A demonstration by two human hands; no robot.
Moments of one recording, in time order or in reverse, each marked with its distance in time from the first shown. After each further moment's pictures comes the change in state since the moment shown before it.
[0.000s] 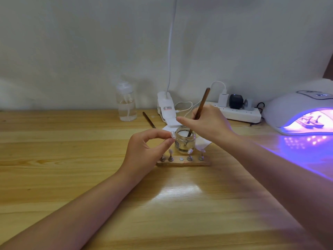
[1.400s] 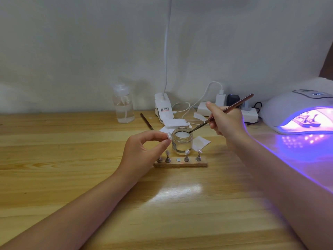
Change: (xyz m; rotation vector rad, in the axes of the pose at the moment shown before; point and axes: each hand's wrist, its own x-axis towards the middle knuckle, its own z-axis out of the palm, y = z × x) left_hand -0.001 0.002 0.000 0.017 -0.017 -0.050; right_hand -0.006 0.024 -0.021 0.590 0.228 0.419
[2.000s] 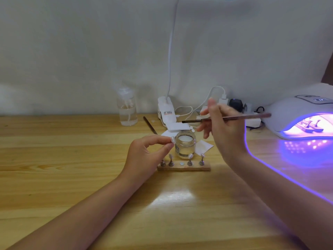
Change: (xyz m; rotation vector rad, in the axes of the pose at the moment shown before) left_hand 0.001 0.001 0.000 0.012 0.025 -0.059; right_hand -0.040 -0.014 0.014 0.300 -0.084 -0.415
